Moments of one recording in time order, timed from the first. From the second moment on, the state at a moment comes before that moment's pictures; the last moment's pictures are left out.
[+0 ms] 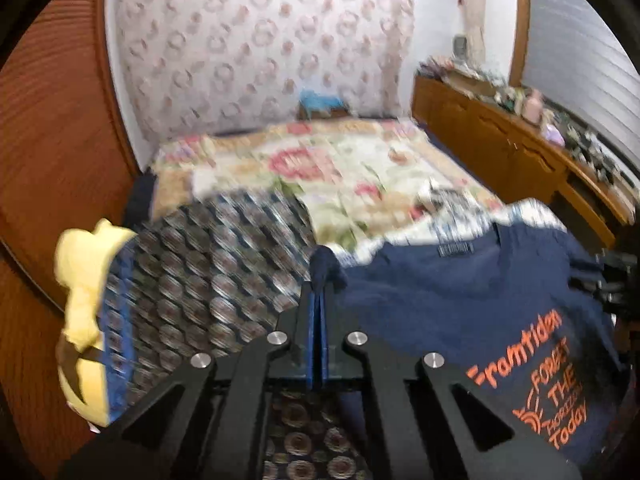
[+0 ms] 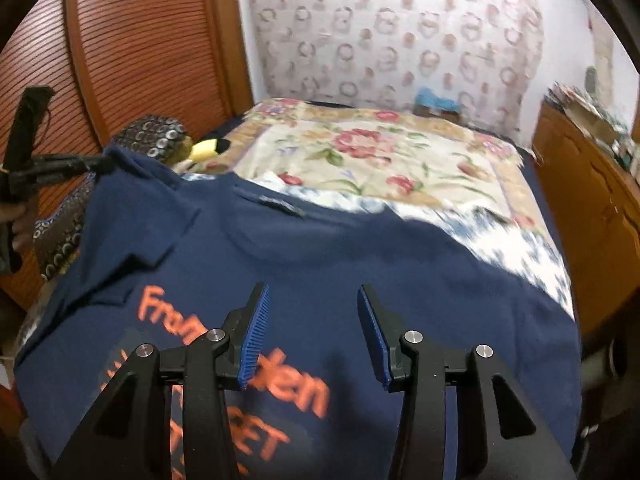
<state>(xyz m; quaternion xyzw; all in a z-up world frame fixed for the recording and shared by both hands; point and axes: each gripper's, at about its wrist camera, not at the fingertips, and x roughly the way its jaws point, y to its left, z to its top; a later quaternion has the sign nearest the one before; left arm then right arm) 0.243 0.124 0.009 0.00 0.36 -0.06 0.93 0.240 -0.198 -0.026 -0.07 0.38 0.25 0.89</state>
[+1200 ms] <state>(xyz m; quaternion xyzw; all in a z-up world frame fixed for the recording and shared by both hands) 0.197 0.034 -0.028 0.00 0.36 -0.15 0.92 0.189 -0.425 -0.052 0.02 0.42 0.04 0.91</state>
